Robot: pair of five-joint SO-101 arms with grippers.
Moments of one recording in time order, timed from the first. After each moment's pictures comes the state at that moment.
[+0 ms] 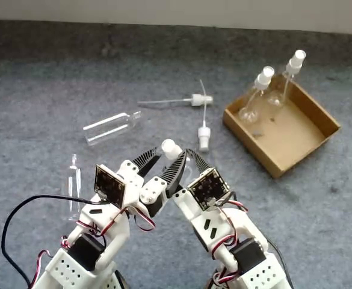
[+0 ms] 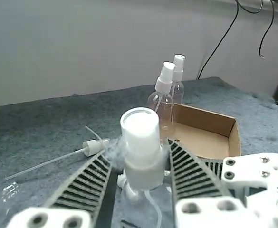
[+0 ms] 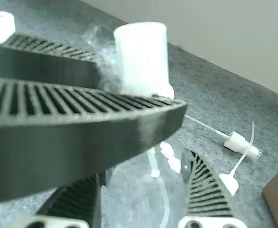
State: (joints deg) left arm 28.2 -97.5 94.8 16.5 13.5; right arm -34.2 -102.7 96.0 28.8 11.8
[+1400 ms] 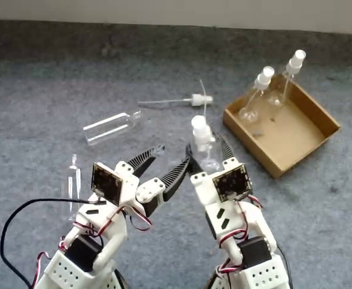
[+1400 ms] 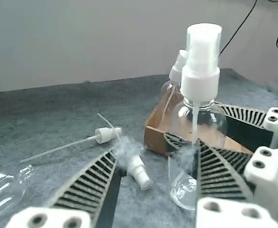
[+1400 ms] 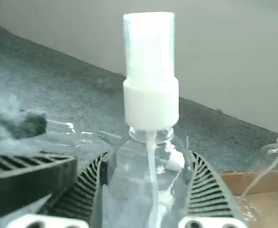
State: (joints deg) left arm 27.6 -104.5 95.3 24.0 13.5; right arm -21.9 -102.8 96.0 19.5 11.6
